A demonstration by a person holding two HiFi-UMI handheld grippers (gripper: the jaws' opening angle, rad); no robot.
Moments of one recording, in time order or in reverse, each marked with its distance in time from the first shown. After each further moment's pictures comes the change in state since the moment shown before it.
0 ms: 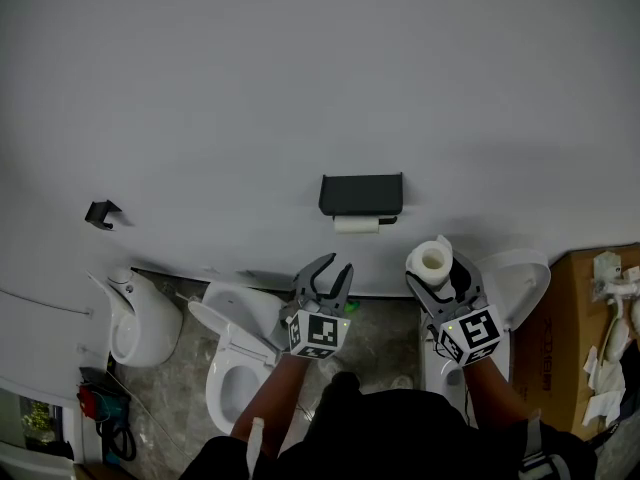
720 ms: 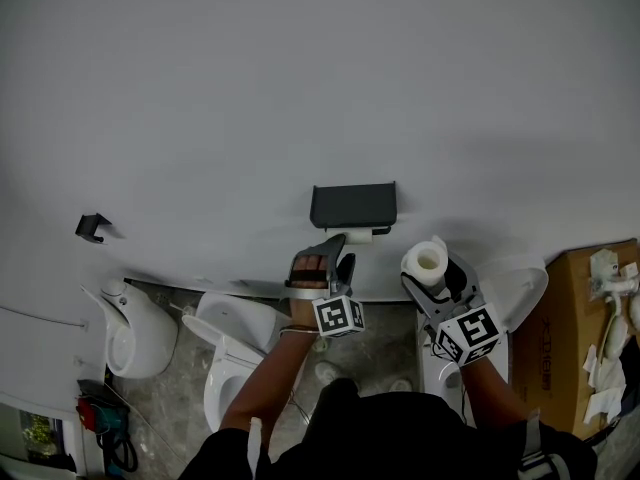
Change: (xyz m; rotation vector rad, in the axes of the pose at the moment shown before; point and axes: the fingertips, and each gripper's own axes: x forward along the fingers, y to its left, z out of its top) left arm 0.089 -0.005 -0.024 0.703 0.217 0.028; right arm 0.020 -0.017 -0.005 0.044 0.009 -0.007
